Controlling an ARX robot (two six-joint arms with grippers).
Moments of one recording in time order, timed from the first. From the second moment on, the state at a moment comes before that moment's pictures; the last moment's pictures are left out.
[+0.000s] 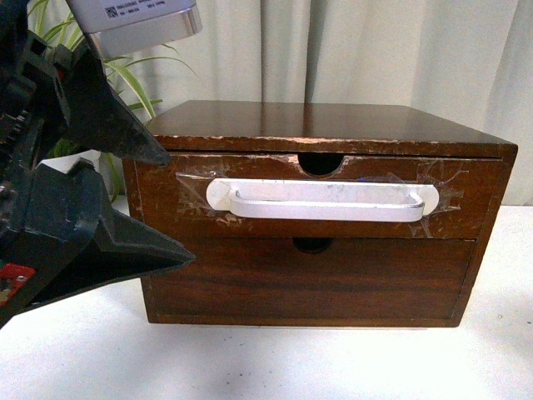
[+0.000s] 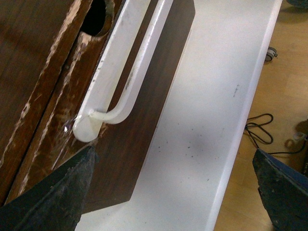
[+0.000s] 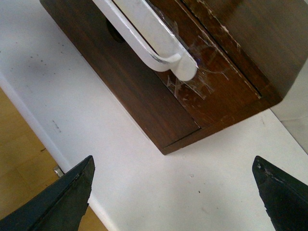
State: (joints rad) left arm -0.31 1.37 1.05 -0.38 0.41 0.90; right arm 0.00 1.07 0.76 -0.24 -0.45 -0.82
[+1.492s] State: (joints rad) left arm -0.43 1.65 1.27 -0.44 0.25 1.00; right arm 0.01 1.15 0.75 -0.25 -0.48 -0.92
